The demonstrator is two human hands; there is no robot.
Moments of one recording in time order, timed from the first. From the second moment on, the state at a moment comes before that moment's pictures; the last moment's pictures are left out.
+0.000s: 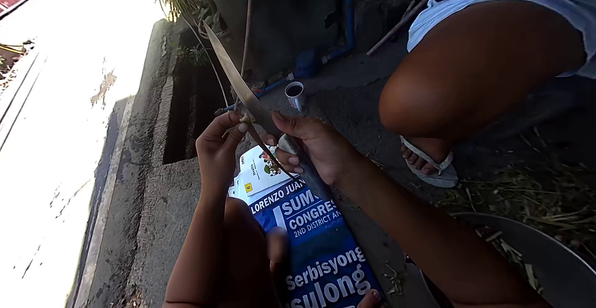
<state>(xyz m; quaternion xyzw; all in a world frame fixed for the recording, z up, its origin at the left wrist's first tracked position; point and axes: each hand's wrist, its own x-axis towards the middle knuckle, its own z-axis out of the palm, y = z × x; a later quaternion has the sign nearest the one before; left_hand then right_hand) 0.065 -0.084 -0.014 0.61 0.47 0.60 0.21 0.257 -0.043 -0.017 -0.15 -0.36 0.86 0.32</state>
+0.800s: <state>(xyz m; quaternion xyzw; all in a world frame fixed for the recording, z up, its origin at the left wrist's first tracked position) 0.008 -0.073 -0.002 0.44 0.43 0.72 0.30 0.317 0.028 -0.193 -0.63 -0.38 0.64 0.22</state>
